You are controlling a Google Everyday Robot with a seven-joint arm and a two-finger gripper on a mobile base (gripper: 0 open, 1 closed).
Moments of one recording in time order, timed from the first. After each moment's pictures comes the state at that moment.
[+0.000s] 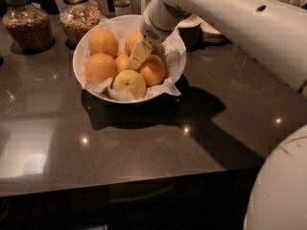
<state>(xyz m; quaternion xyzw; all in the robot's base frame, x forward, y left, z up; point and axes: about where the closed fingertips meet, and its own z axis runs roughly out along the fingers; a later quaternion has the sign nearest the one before) 0.709 0.038 0.897 -0.57 0.75 0.01 0.33</state>
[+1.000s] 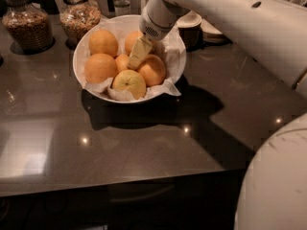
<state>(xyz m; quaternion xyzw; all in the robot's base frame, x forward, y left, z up) 0.715 0.037 0.901 -0.57 0.76 0.00 0.32</state>
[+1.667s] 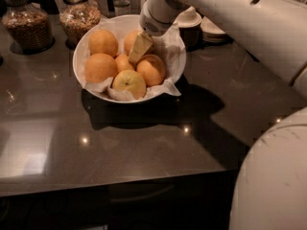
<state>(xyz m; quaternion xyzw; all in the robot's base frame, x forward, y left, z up) 0.722 0.034 0.909 -0.56 0.76 0.00 0.33</state>
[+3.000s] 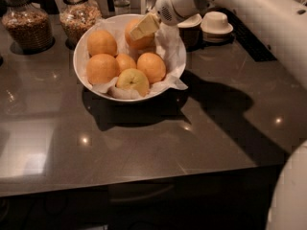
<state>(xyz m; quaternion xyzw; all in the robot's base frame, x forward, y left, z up) 0.751 0.009 0.957 -0.43 0.77 0.12 0.46</state>
